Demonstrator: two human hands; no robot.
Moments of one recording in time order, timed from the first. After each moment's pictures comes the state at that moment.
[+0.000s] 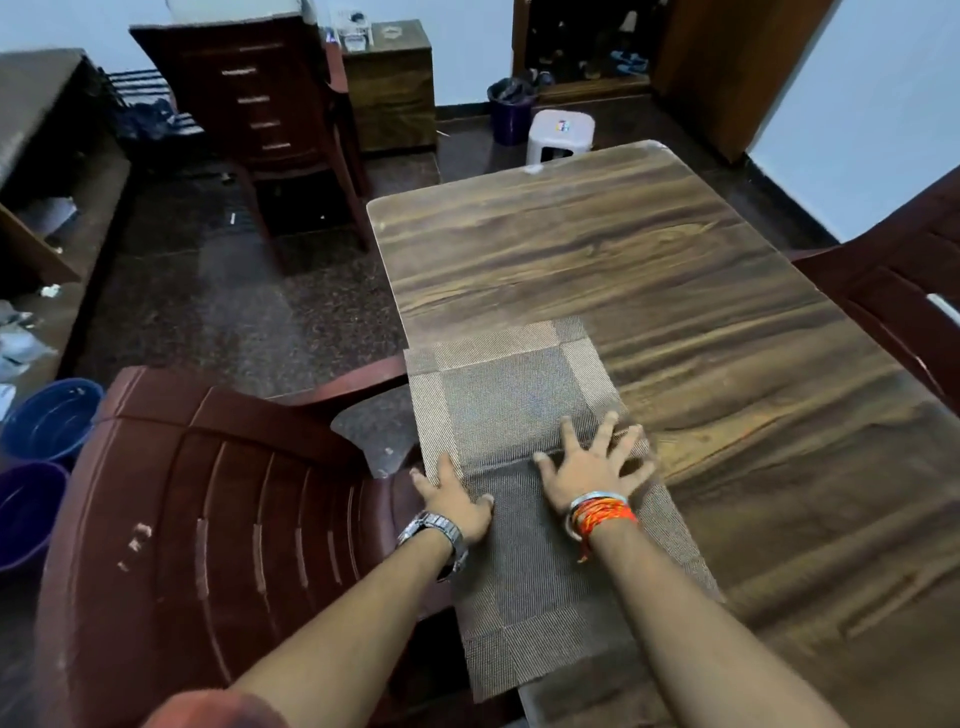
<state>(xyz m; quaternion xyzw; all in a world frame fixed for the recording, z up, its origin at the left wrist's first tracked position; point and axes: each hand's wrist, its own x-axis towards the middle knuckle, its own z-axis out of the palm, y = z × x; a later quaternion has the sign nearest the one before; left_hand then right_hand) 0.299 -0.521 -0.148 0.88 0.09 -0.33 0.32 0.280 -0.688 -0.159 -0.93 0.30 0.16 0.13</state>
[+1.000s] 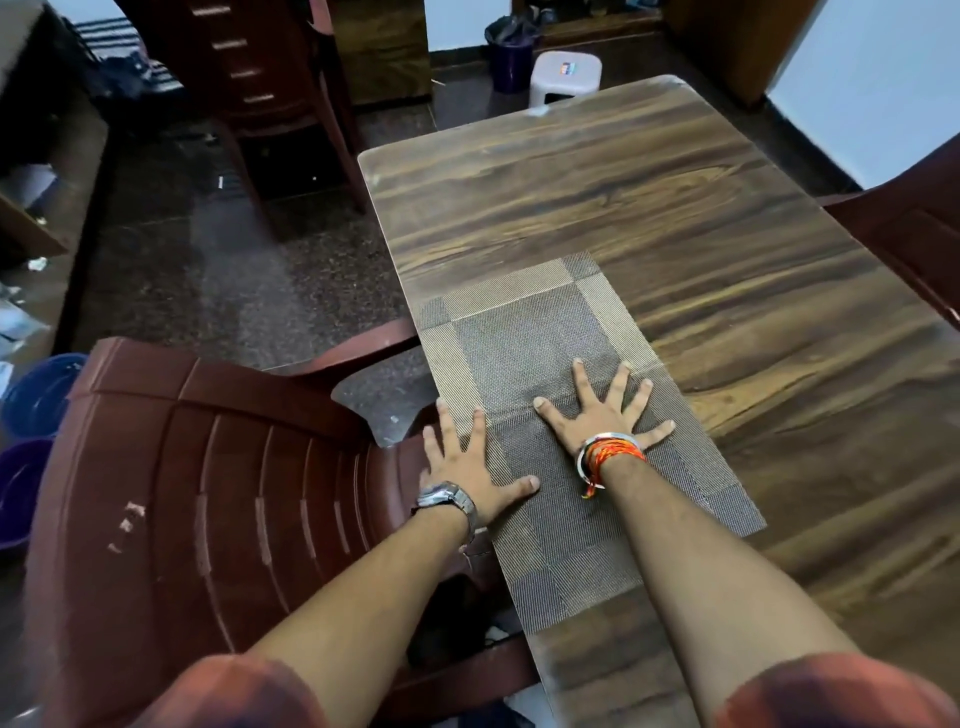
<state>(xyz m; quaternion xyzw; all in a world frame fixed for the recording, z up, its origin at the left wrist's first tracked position) 0.304 -0.517 -0.182 0.94 -0.10 -0.29 0.15 0.304 -0.702 -0.179 -0.90 0.34 0.18 0.19</state>
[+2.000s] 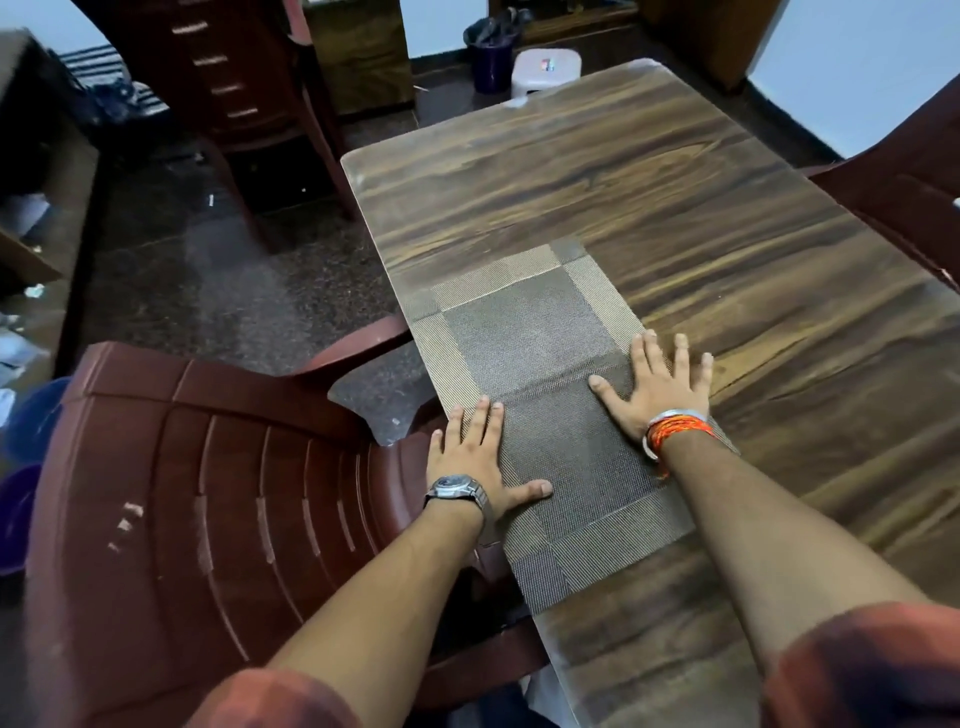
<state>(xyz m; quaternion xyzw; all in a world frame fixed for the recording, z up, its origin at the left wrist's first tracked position) 0.293 -0.523 -0.180 0.95 -0.22 -0.24 0.02 0.272 -0.777 -0.193 -0.96 0.26 0.07 0.04</state>
